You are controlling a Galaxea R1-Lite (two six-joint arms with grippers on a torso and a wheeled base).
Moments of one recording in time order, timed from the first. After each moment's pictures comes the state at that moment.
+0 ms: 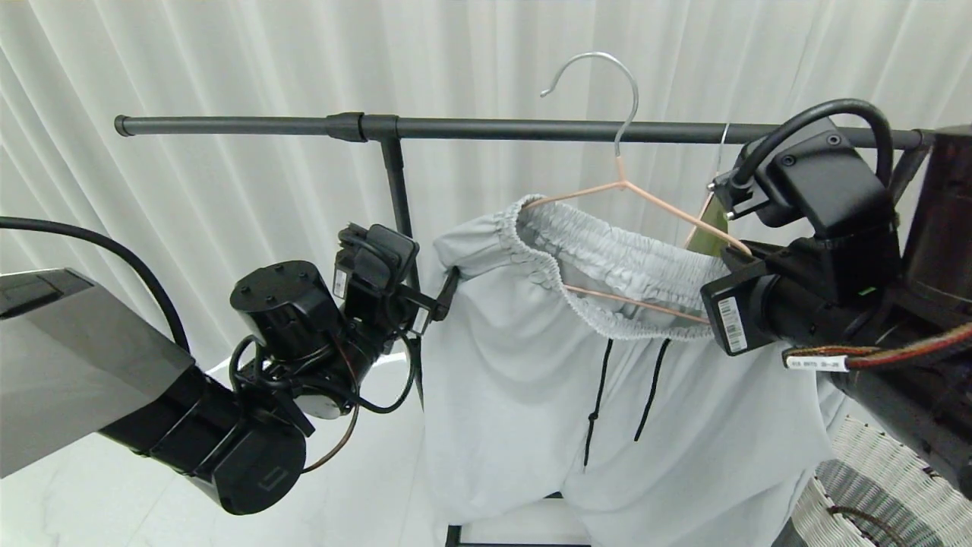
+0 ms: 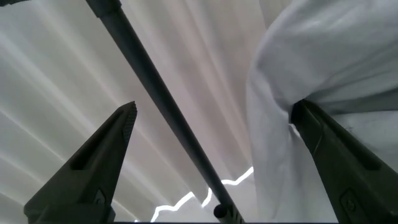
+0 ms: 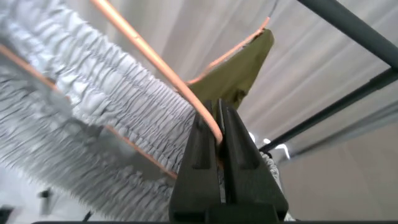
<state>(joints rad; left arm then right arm) -0.43 1.97 -0.70 -1.42 0.15 0.53 1.05 1.46 -0.98 -0.34 -0.96 -0.26</state>
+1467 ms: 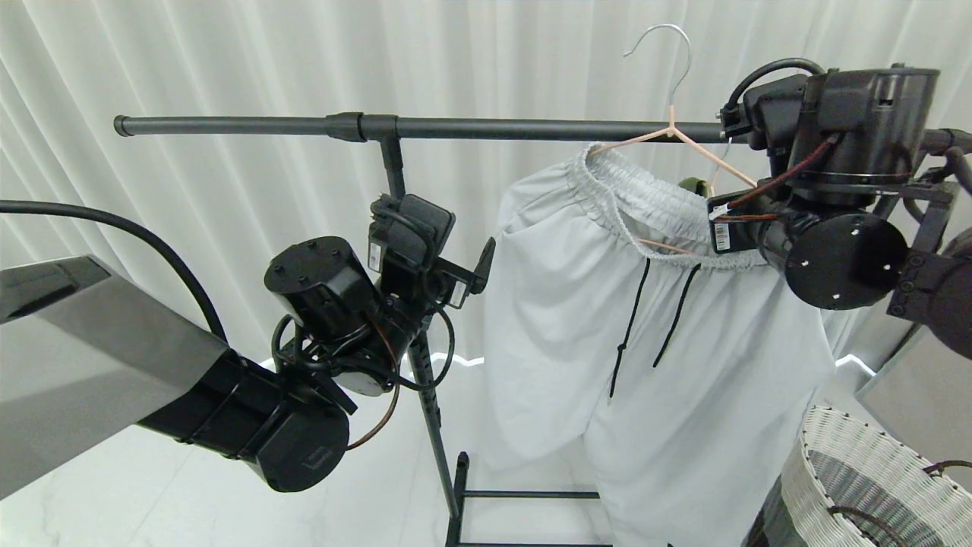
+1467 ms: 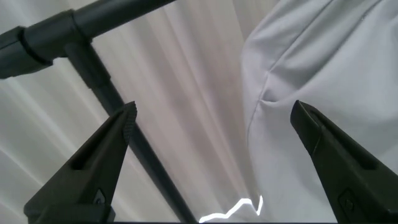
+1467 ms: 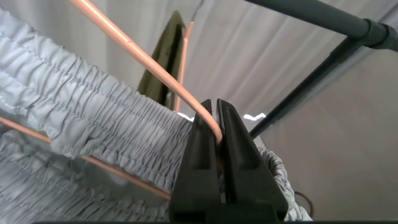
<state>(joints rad) -0.53 2.00 -0.85 -1.42 0.17 0.54 0.71 1.68 -1.25 -0.33 -0.95 -0.17</state>
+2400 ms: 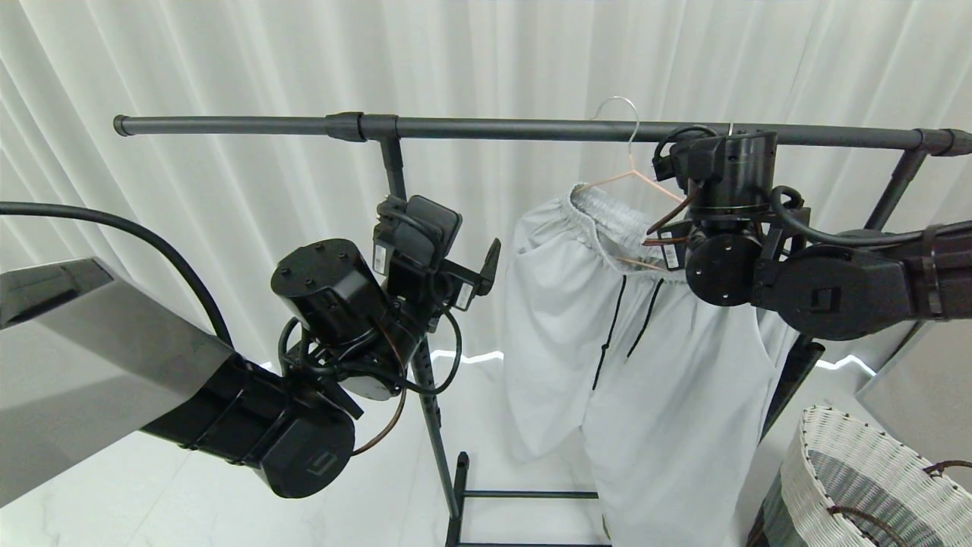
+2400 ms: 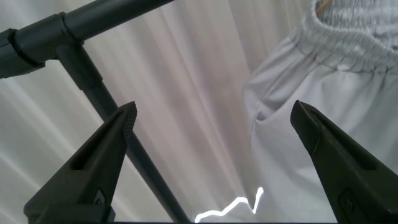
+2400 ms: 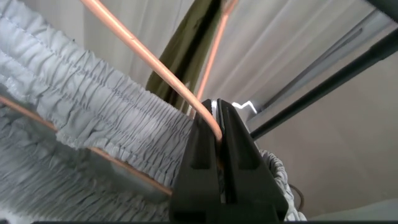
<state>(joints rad) -0.55 2.00 -0.85 -1.42 0.21 0.54 0.65 1.90 -1.39 -0.31 -0.96 -0.18</state>
